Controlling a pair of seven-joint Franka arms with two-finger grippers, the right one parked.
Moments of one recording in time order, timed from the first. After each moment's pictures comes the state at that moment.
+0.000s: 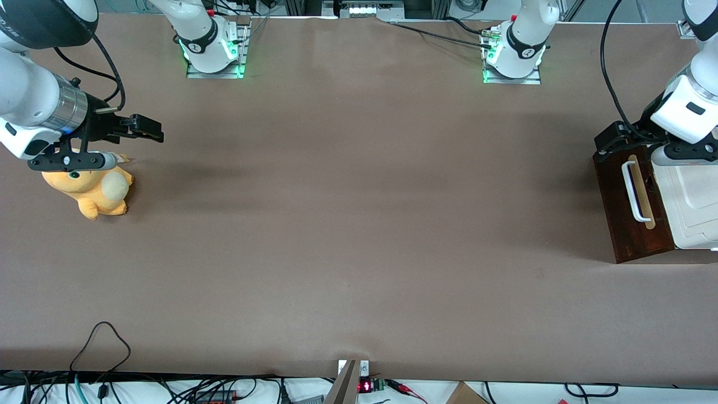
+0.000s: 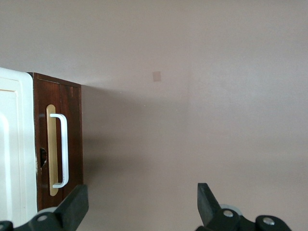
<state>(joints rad) 0.01 -0.04 -0.05 -1.75 0.04 1.77 -0.08</state>
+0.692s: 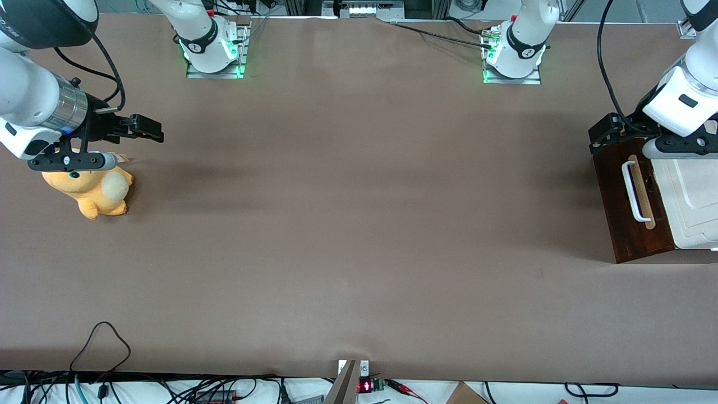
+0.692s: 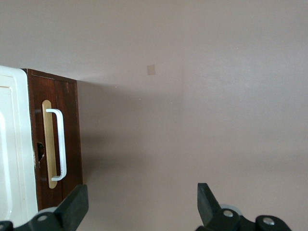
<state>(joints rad) 0.00 -0.04 -0.07 -1.72 0.04 1.70 -0.08</state>
